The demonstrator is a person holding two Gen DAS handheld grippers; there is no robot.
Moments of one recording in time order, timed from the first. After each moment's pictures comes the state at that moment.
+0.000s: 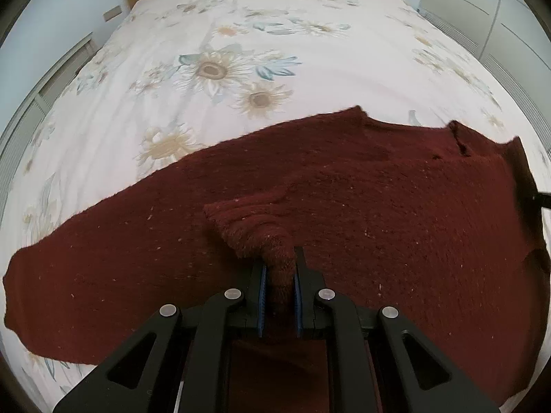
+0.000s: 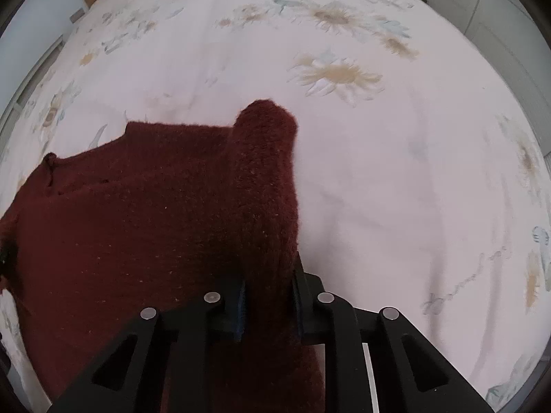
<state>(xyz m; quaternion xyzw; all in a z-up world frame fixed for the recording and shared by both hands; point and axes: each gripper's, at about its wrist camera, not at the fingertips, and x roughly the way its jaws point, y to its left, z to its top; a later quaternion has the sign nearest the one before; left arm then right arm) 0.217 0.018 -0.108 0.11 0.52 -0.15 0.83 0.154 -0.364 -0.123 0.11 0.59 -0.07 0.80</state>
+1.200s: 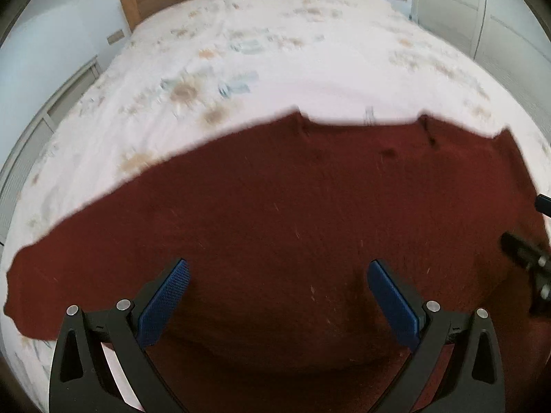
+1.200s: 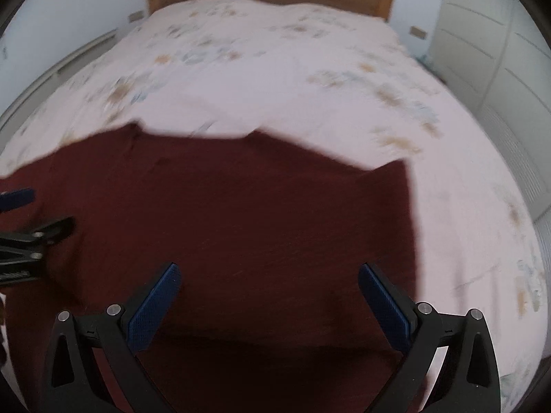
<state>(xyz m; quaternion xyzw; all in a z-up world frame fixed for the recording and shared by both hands) 0.186 -0.045 -0.131 0.14 0.49 -0.13 0.85 0.107 -0.236 -0.107 0.01 0.49 -0.02 0.87</state>
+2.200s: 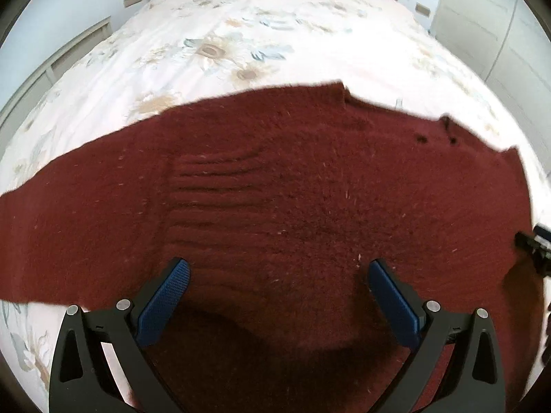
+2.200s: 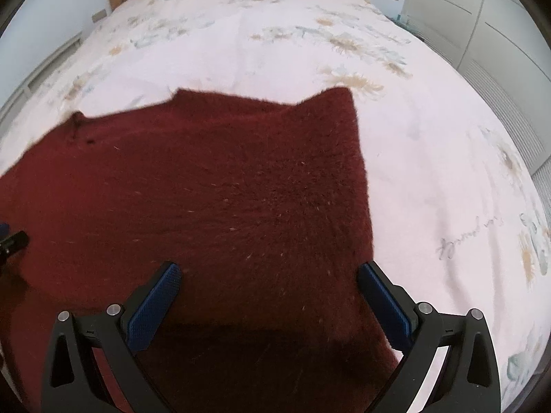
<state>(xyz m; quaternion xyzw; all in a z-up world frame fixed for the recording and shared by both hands) 0.193 0.018 -0.135 0.04 0.51 -0.13 0.85 0.096 -0.308 -0.128 0.06 0.52 -0.07 0.85</state>
